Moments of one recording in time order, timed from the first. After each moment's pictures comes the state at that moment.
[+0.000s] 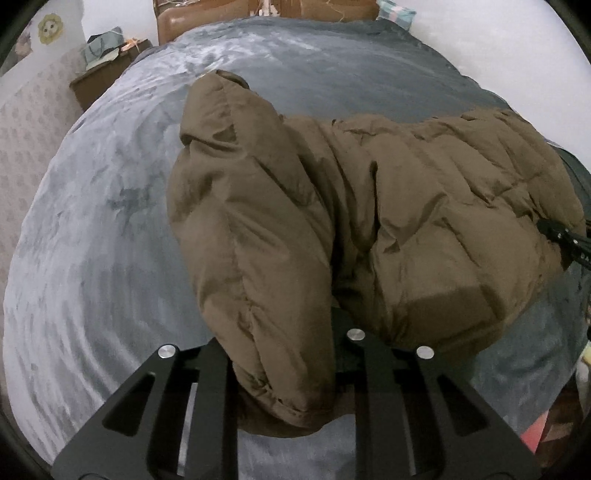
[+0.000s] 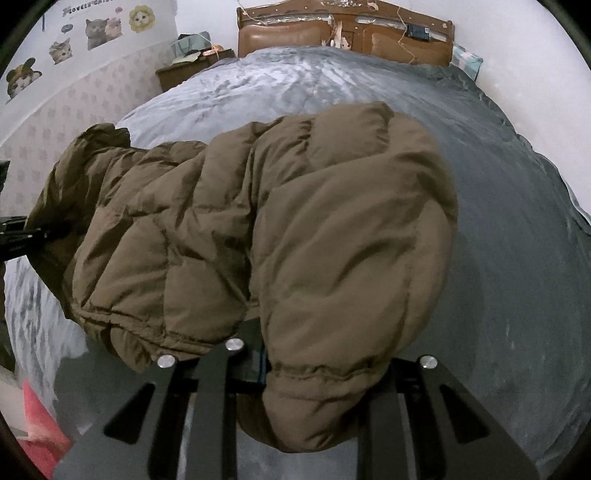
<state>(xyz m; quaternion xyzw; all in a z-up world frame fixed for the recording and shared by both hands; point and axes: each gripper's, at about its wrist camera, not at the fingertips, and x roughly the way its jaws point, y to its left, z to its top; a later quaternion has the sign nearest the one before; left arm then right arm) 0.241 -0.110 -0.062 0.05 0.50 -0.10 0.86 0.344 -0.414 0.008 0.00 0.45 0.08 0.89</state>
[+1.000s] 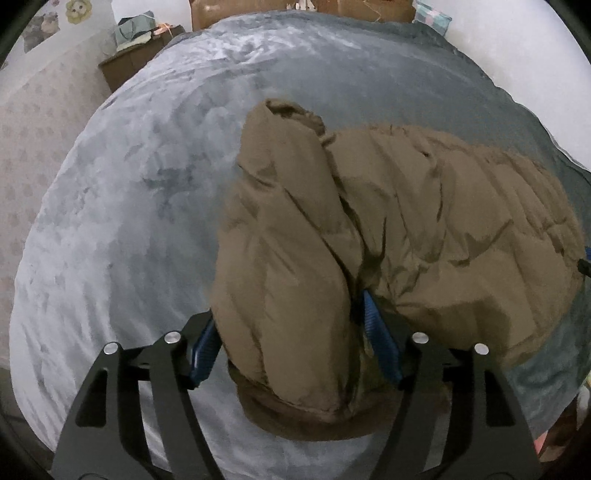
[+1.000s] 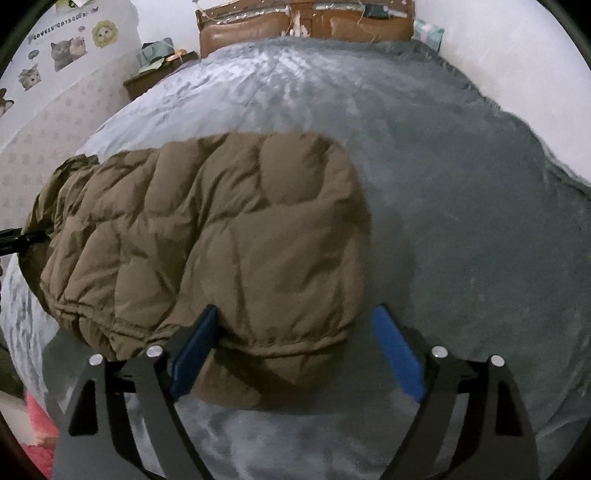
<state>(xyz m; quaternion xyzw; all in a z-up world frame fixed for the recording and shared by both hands) 0.293 -0.106 -0.069 0.03 0.51 -0.04 0.86 0.329 -0.475 -0.008 0.04 0.46 0.02 0.89</state>
